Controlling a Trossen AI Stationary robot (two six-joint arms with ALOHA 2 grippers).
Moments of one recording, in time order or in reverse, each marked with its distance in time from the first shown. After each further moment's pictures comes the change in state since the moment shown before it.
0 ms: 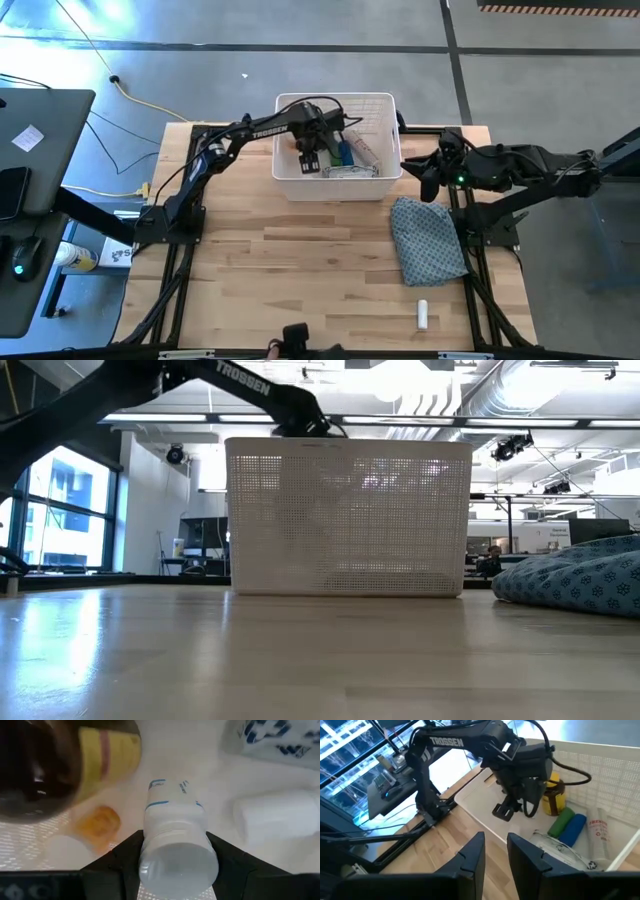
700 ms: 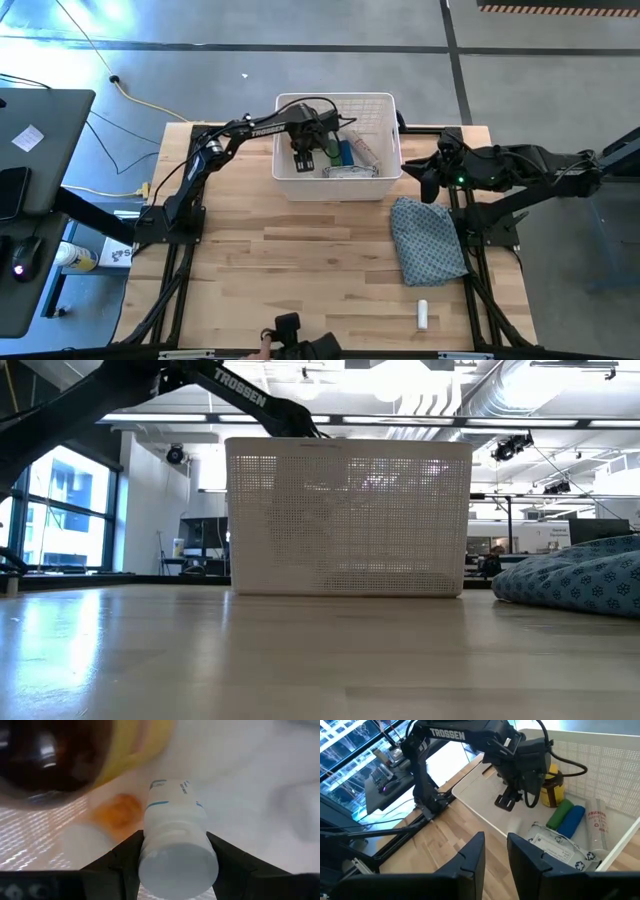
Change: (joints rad) left arm 0.044 -0.004 -0.114 0.086 -0.087 0.030; right arm 0.000 0.000 0.000 -0.038 -0.021 0.029
